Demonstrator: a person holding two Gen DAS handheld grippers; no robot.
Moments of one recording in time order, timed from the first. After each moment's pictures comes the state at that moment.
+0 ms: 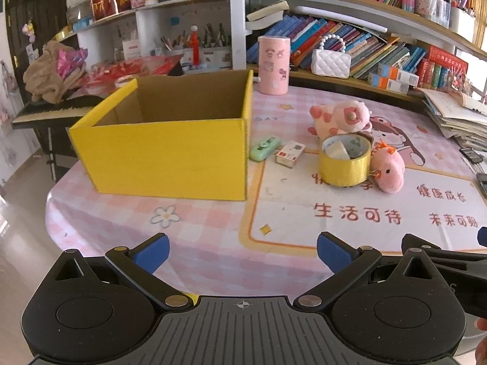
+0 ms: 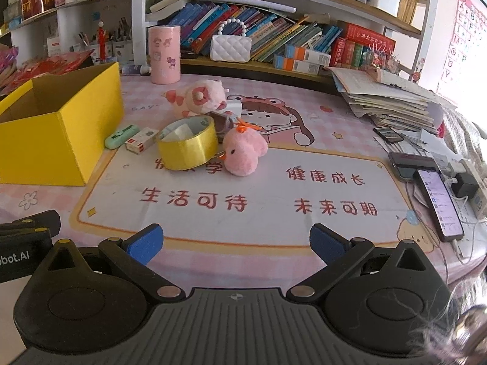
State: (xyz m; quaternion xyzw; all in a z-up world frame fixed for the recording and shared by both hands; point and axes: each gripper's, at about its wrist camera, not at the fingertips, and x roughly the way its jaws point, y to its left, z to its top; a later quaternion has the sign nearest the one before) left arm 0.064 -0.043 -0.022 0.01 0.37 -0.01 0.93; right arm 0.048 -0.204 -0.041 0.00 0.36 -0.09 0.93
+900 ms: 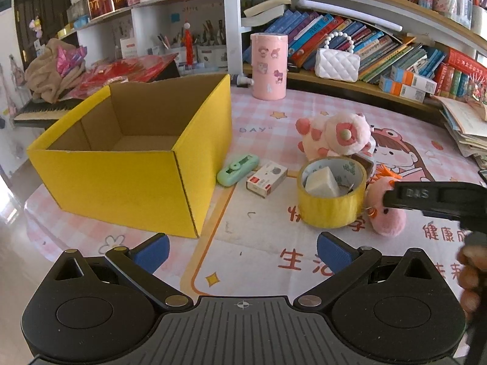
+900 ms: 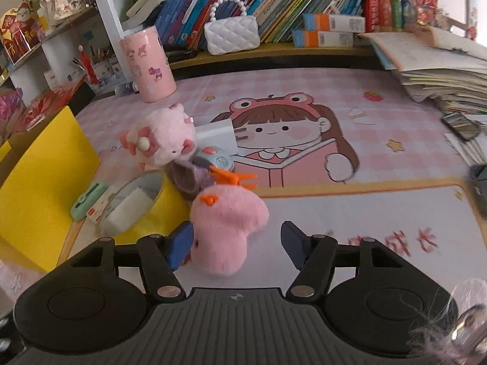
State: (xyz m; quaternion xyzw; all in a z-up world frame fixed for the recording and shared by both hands) left arm 0.130 -0.105 -0.030 0.00 0.37 0.03 0.93; right arm 0.205 -0.309 -0.071 0.11 0.38 0.01 0.92
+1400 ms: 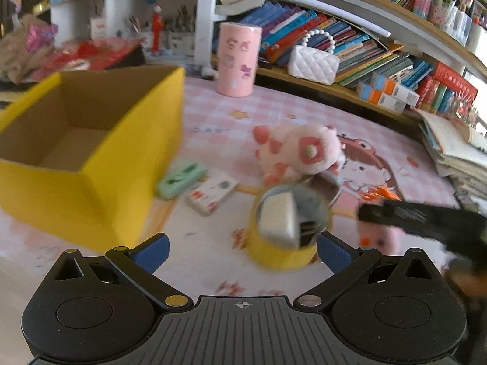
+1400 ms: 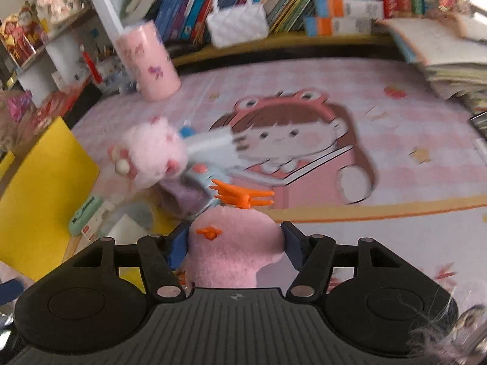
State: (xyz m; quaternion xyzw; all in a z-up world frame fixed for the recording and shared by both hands) left arm 0.188 -0.131 -0.040 -0.06 0.39 -0.03 0.92; right arm 0.237 -0.344 -0.071 0.13 0.39 0.04 0.91
